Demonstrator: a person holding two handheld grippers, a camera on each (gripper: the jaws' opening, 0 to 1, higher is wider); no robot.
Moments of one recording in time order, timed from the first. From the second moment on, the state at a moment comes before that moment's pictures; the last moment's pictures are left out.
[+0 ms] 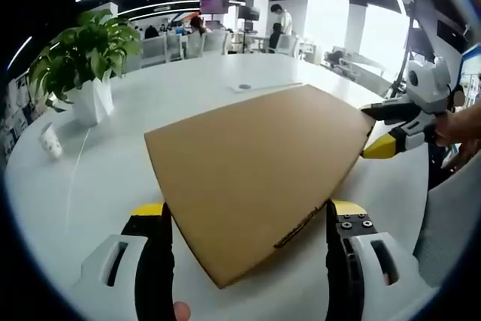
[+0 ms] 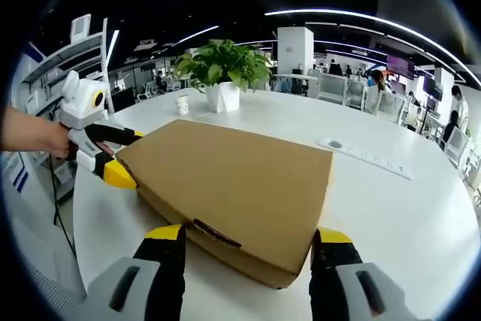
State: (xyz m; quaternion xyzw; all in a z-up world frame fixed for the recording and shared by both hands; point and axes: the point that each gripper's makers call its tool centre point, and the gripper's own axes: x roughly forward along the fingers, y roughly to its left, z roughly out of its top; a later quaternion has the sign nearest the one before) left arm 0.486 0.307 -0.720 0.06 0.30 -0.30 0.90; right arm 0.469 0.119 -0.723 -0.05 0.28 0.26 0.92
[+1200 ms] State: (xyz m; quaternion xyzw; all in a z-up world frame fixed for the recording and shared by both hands) left arm 0.481 0.326 -0.720 0.08 0.31 -0.34 0.88; right arm 0.450 0.144 -0.724 -0.05 0.28 0.21 0.94
